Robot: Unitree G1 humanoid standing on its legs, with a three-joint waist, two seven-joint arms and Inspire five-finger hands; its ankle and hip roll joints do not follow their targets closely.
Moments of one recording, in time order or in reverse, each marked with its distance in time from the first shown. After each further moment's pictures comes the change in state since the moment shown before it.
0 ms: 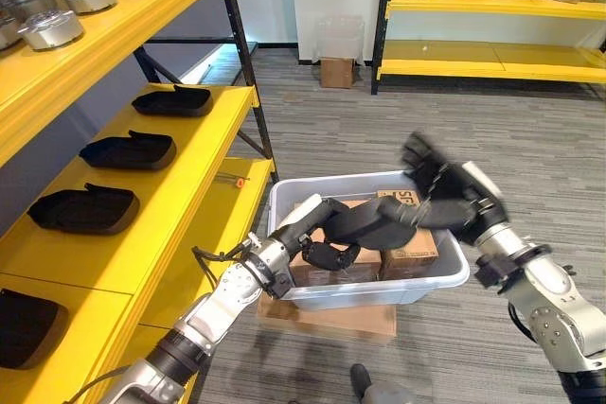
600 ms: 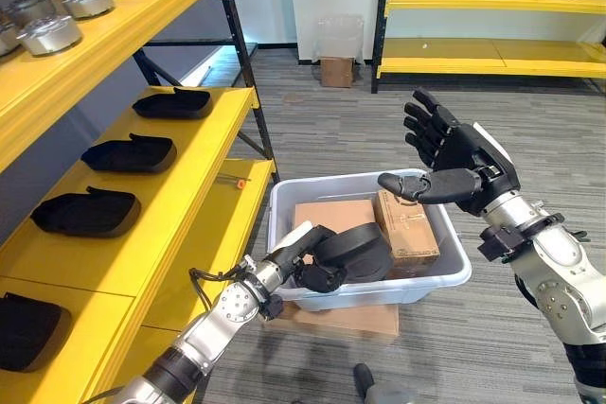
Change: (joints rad) left arm 0.065 0.003 -0.019 0.035 0.000 0.035 0.000; right arm -0.134 -0.122 0.159 -0.001 -0.055 0.085 0.044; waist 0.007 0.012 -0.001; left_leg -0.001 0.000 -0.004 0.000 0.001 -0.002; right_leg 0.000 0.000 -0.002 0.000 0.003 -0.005
